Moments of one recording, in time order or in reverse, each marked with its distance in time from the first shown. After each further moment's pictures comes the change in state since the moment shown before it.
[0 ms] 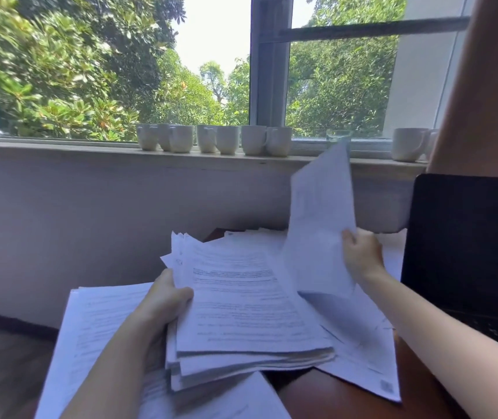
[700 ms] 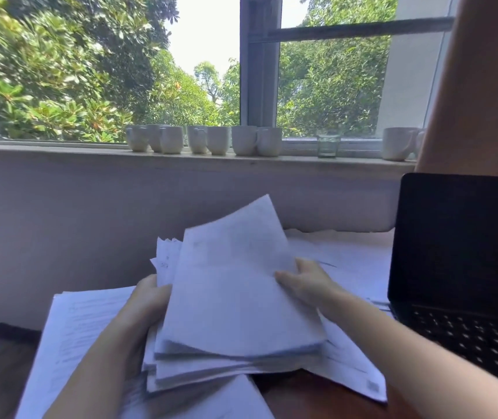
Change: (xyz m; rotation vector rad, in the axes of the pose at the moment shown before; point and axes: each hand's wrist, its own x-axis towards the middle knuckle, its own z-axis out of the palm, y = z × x) left_hand -0.009 0.013 0.005 -0.093 0.051 -0.140; right_hand -0.055 -0.023 0.024 0.130 -0.598 0.102
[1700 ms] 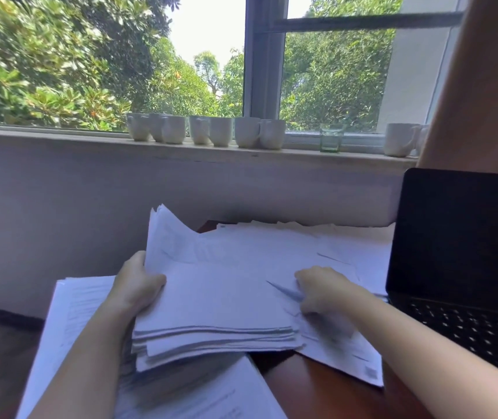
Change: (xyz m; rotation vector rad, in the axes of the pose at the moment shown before) left_hand 0.017 -0.011 -0.024 0.300 0.209 0.182; right_hand -0.003 0.011 -0.011 -1.225 -0.189 -0.020
